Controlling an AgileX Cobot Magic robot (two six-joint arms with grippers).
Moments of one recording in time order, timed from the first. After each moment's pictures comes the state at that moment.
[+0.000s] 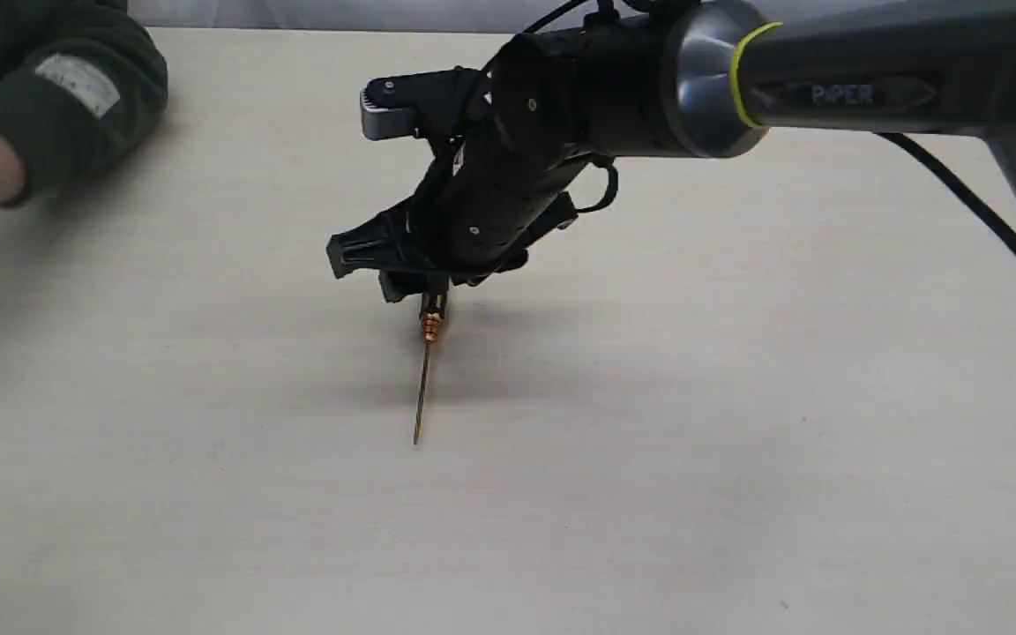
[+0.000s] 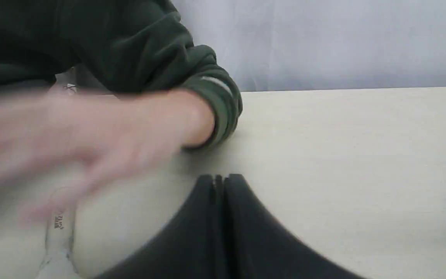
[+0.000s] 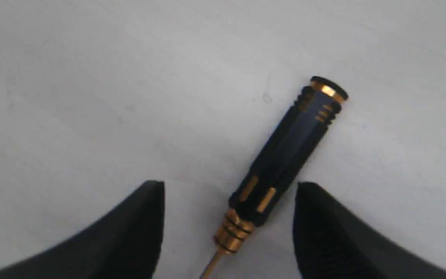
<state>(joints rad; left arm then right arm) 0.00 0.00 0.00 0.07 0.26 -0.07 0.65 2.11 -1.46 0.19 0.57 0.13</state>
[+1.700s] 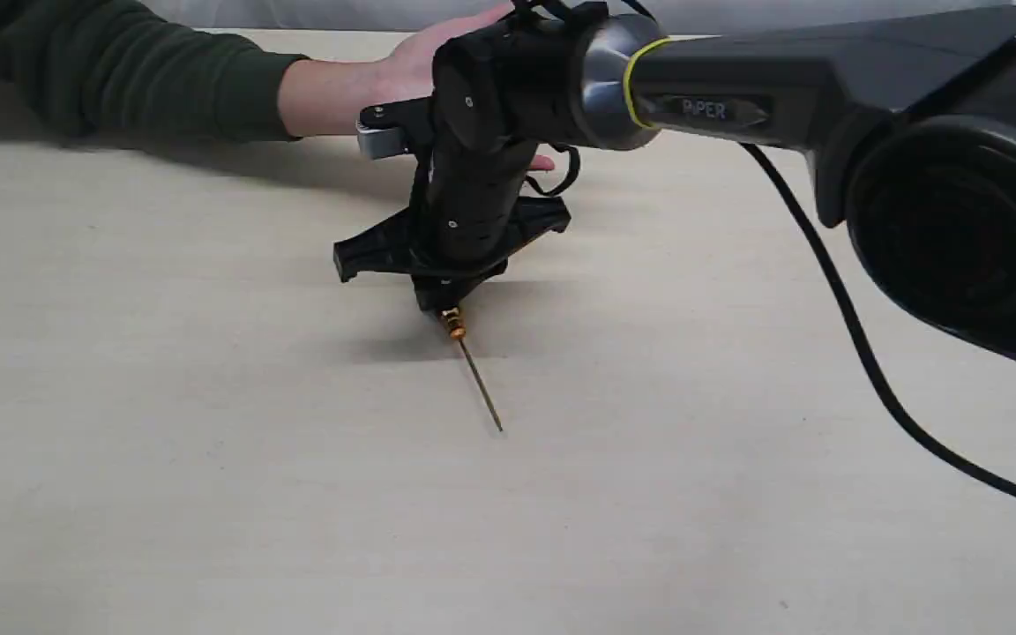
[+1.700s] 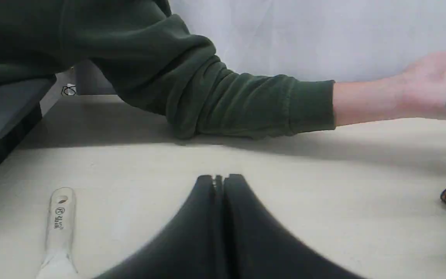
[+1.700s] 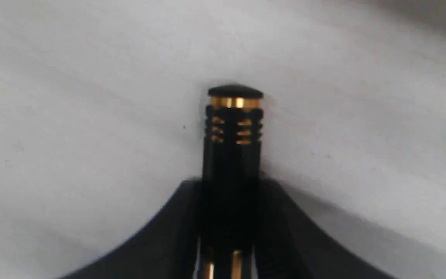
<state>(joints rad) 0.00 0.00 0.00 0.07 0.26 -0.07 0.64 2.33 -1.74 0.05 0.83 0.28</state>
